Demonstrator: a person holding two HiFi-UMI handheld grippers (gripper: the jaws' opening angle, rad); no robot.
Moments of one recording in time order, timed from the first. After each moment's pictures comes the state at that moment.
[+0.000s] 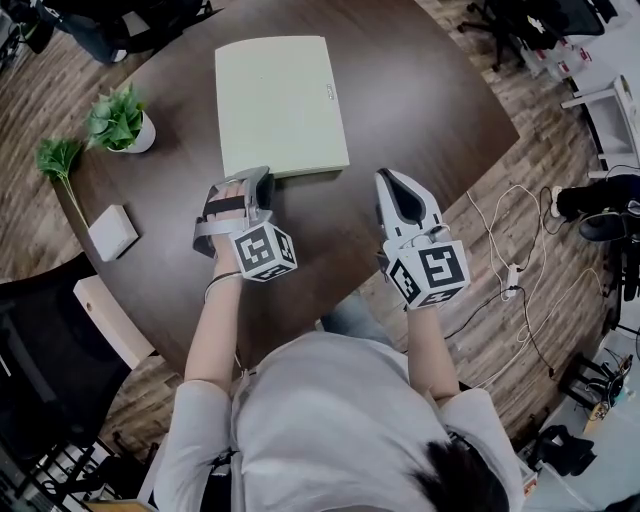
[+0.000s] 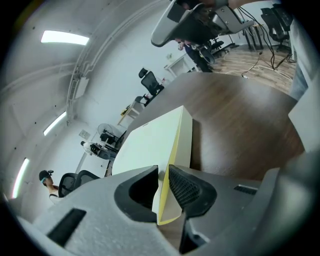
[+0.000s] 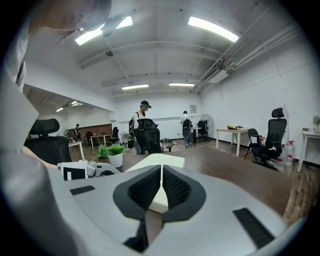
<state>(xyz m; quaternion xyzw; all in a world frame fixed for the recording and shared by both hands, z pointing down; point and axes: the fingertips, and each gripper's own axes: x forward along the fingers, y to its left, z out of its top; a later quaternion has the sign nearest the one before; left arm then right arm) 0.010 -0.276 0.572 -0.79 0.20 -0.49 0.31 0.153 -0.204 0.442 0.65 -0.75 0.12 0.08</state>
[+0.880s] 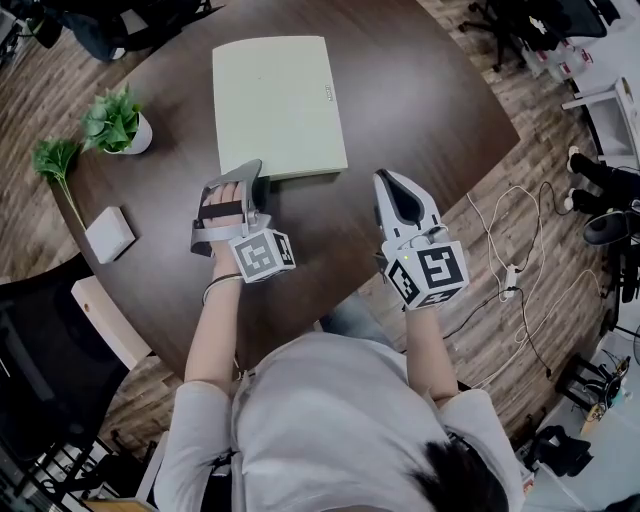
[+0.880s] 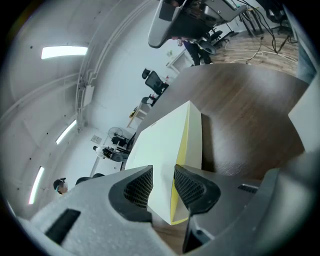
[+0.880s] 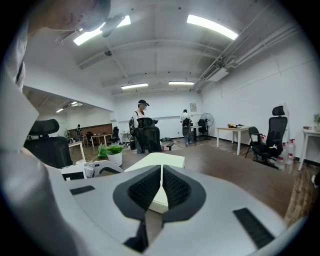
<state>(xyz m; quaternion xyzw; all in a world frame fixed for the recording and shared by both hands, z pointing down) 0.013 -0.289 0.561 -0.76 0.25 -0.49 0.36 0.162 -0.208 0.445 0.65 -0.75 0.13 0.08</state>
